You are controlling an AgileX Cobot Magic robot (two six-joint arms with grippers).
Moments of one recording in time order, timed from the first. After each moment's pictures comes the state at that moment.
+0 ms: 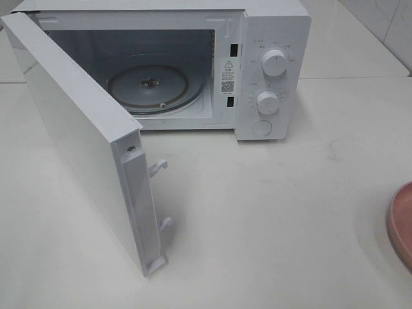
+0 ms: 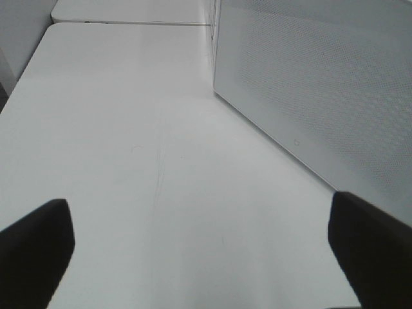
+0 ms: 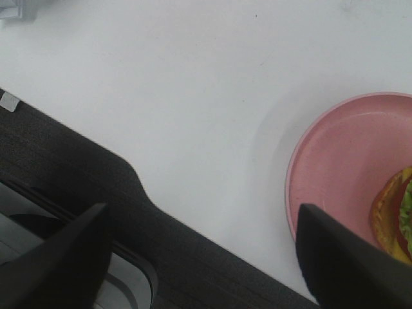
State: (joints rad) left arm -0.08 0.00 -0.50 -0.01 1.05 -0.05; right arm 0.63 0.48 -0.56 -0.13 1.07 0.21
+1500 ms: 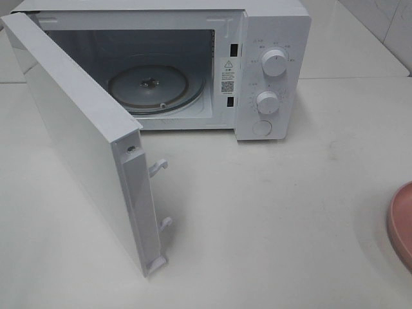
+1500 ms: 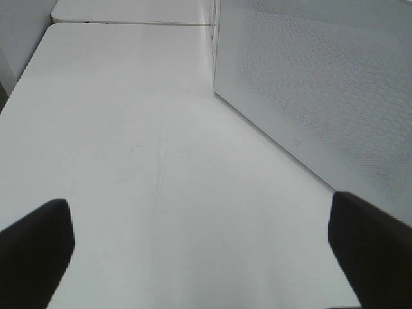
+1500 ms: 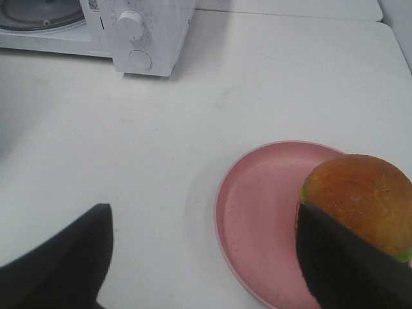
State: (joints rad) left arm -0.08 0.00 -0.50 -0.01 1.05 -0.05; right arm 0.17 0.00 -0.51 -0.05 1.04 0.11
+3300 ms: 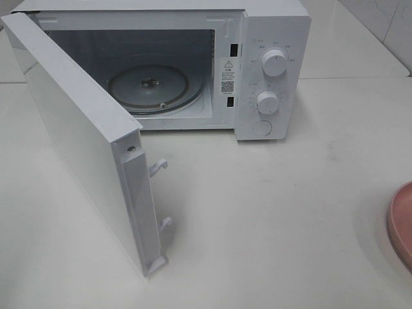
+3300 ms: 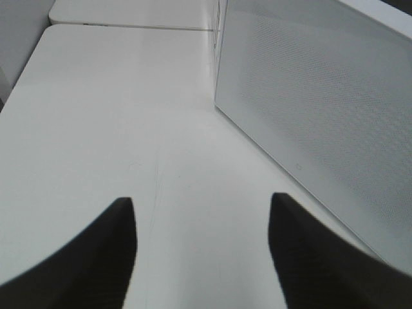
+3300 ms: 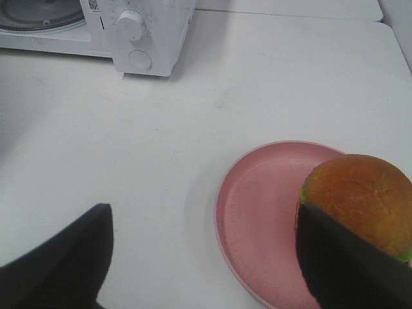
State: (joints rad) left arm -0.08 0.26 -0.55 0.00 0.89 -0.08; right arm 0.17 0.00 -0.51 -0.05 1.04 0.11
